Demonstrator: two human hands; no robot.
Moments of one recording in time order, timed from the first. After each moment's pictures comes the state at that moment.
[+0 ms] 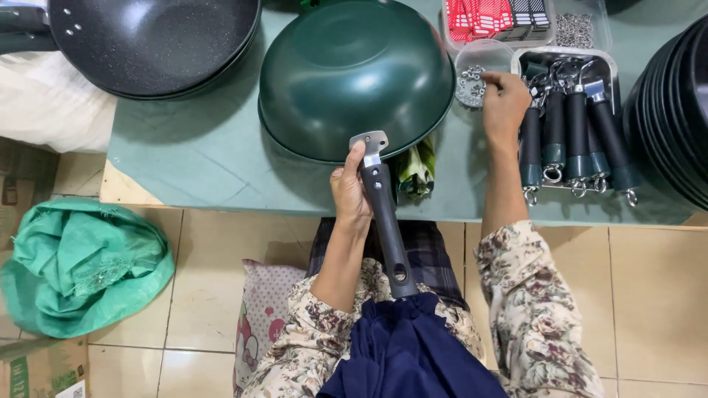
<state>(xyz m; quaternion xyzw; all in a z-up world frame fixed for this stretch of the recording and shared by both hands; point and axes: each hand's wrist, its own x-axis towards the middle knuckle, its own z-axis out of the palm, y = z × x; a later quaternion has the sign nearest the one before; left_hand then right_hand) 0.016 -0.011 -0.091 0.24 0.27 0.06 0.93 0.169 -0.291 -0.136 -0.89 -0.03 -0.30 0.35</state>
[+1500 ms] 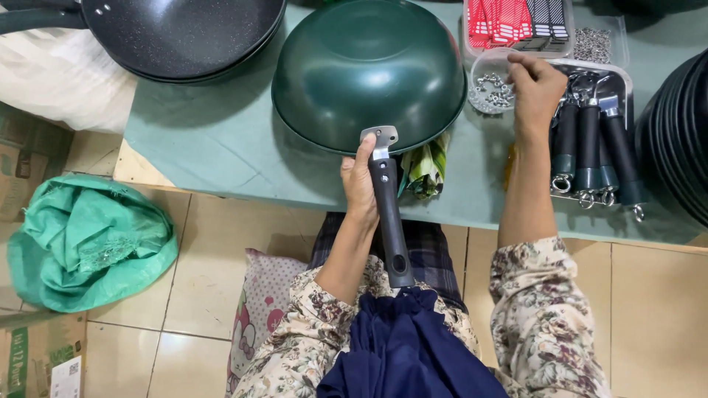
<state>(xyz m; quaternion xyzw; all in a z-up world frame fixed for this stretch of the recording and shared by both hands) 0.016 -0.013 -0.072 0.25 0.25 0.10 0.93 0.164 -0.269 -0.061 -0.77 0.04 -0.20 0.60</state>
